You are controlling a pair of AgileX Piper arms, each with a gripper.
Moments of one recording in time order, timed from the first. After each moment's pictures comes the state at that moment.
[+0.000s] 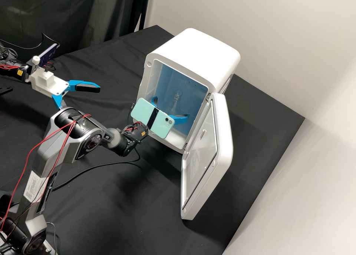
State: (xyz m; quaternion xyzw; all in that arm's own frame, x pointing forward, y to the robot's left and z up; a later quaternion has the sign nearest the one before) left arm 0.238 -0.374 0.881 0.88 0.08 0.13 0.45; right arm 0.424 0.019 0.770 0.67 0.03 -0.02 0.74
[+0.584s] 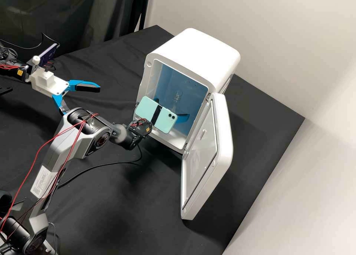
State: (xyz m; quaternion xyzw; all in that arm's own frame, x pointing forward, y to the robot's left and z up) left arm 0.238 -0.374 0.881 0.88 0.08 0.13 0.45; right arm 0.462 0.012 0.745 0.65 0.04 -0.06 0.76
